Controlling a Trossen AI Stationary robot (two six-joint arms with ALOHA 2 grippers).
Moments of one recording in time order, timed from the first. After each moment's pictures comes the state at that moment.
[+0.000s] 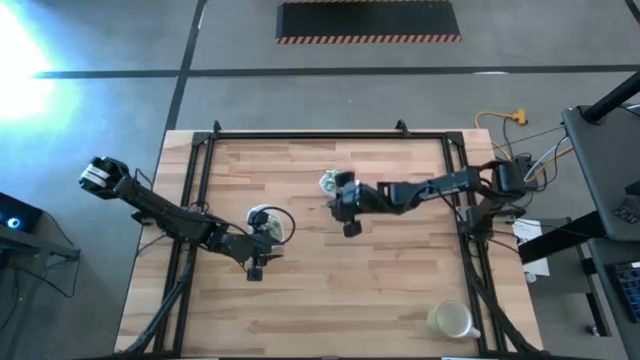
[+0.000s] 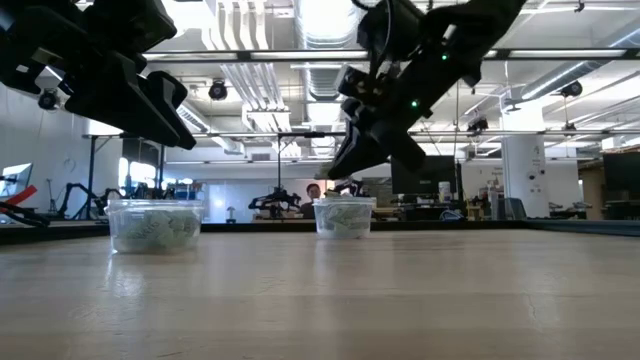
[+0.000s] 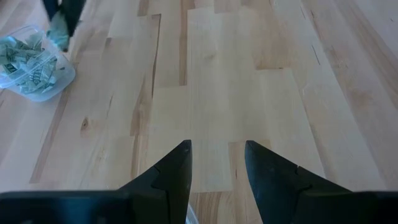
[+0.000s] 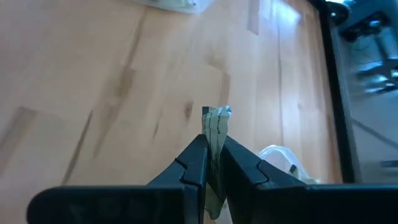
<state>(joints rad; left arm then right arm) -0.42 1.17 0.56 -0.09 -0.36 -0.19 -0.04 1.73 0.97 0.03 0.21 -0.49</state>
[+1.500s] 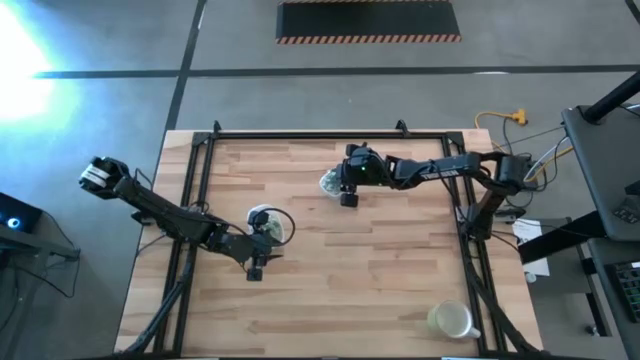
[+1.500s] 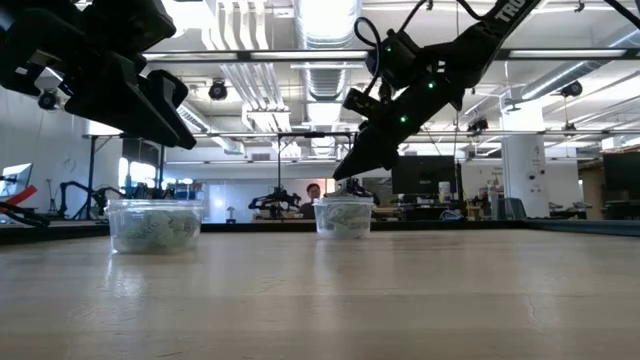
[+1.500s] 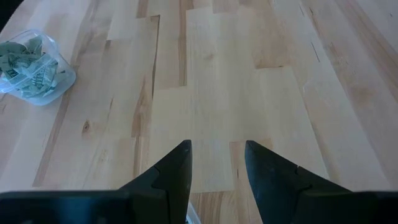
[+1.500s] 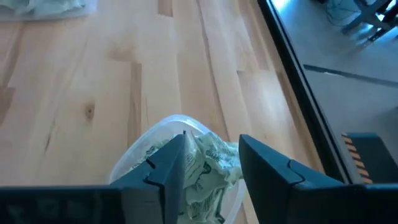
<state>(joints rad) -0.42 1.17 0.56 -0.09 -0.36 -0.17 -0.31 1.73 0.94 0.16 0.05 -0.36</state>
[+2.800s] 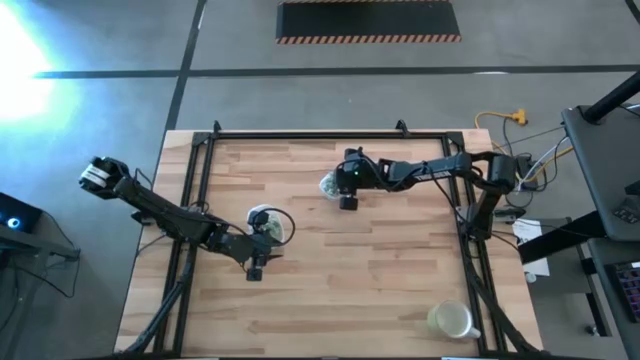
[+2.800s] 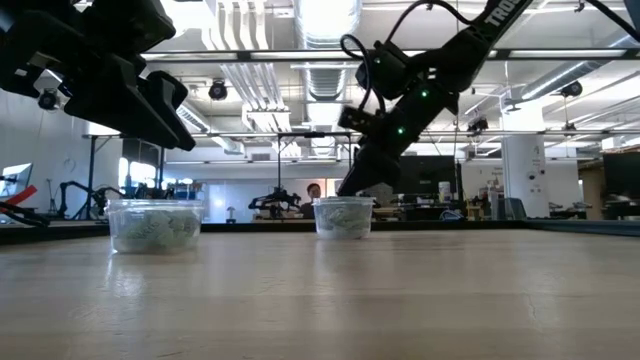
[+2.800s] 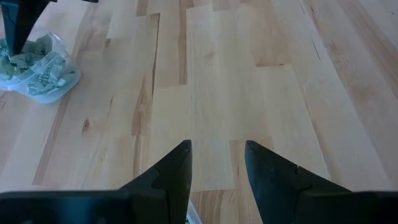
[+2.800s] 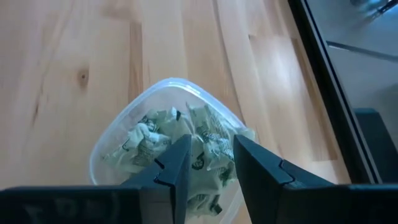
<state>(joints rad) -0.42 1.17 0.56 -0.09 -0.36 -0.17 -0.29 1.79 0.98 0.06 0.12 -0.34</state>
